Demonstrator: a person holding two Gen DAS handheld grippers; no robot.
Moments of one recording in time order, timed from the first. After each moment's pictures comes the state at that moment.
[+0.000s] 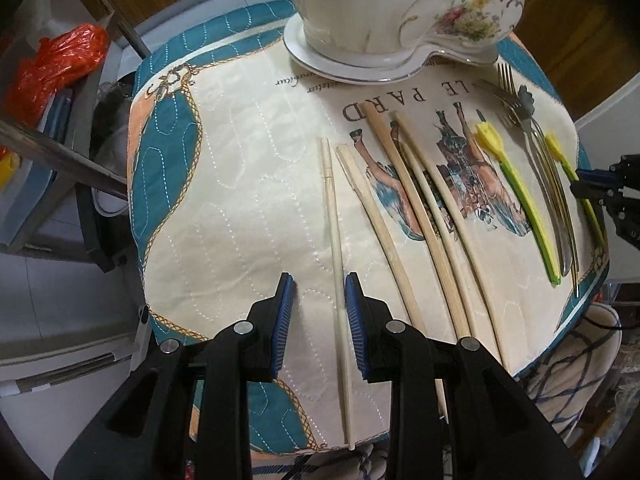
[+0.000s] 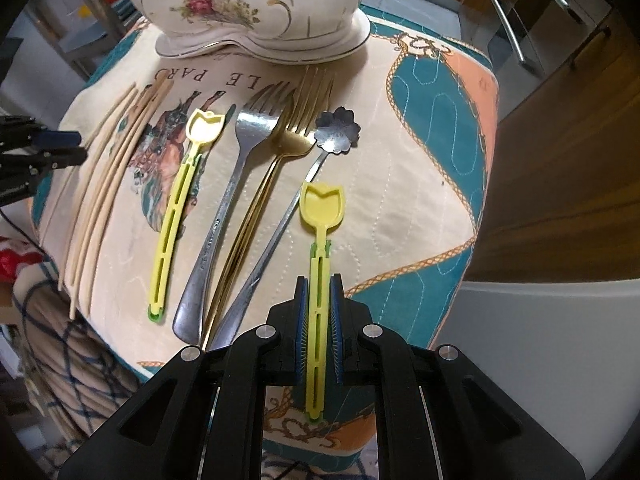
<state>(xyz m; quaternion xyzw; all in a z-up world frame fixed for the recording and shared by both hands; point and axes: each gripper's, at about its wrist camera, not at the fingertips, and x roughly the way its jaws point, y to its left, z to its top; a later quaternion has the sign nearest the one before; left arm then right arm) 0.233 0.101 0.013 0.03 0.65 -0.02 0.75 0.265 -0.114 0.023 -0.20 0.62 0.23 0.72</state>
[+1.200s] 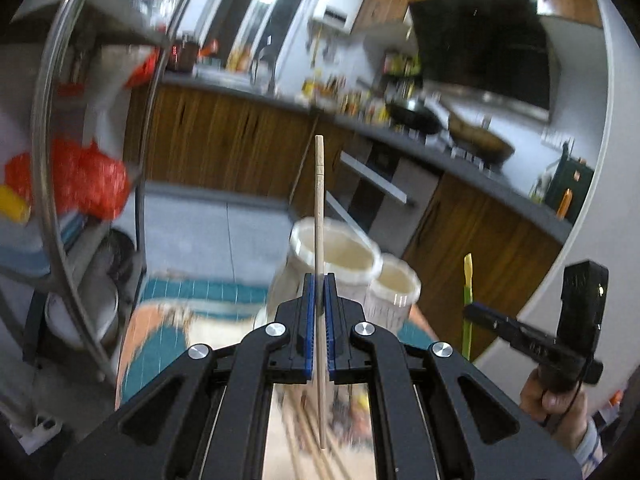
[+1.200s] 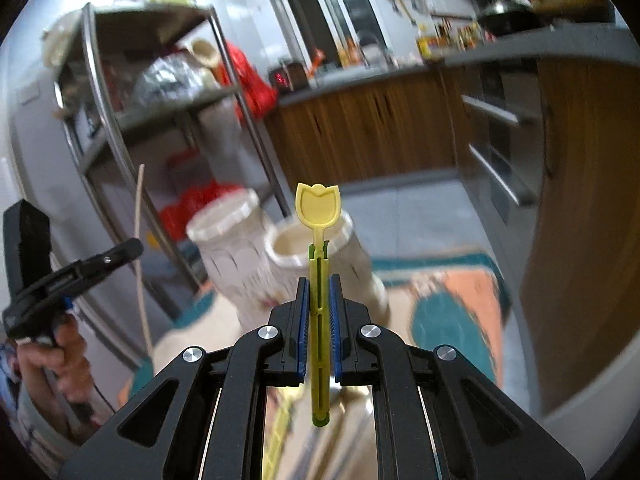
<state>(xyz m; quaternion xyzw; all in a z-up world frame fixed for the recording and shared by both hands) 0.206 0.122 0.140 -0.16 0.20 -0.05 0.97 0.278 -0.144 0.110 0.08 0.28 0.33 0.90</state>
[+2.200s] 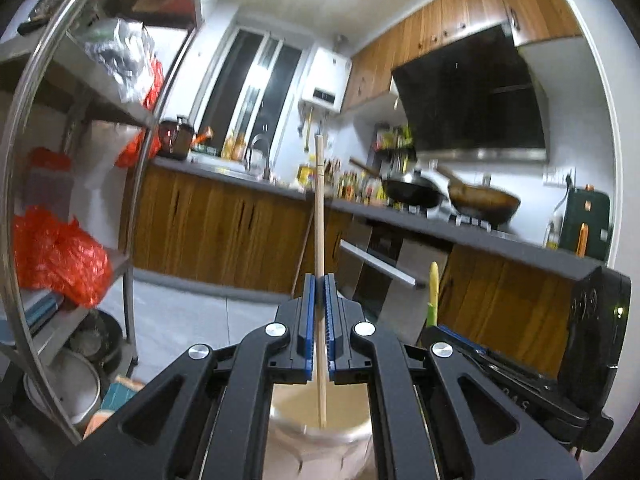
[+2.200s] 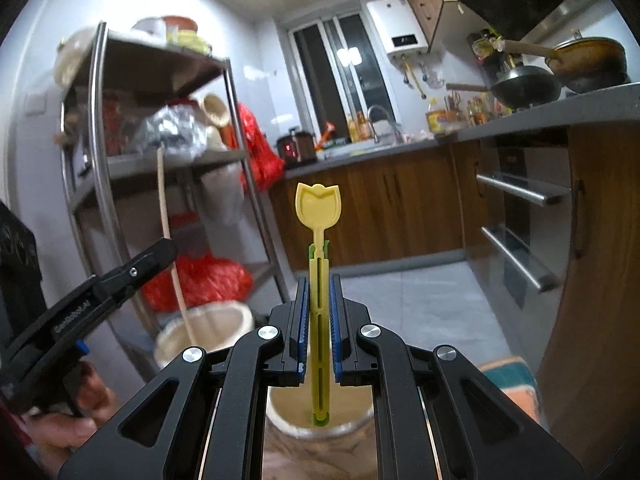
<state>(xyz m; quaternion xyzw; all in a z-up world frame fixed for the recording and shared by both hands) 0.271 0.095 0.136 -0.12 0.06 -0.02 0.99 0.330 -0.088 0.109 0.07 0.15 0.31 0.93</state>
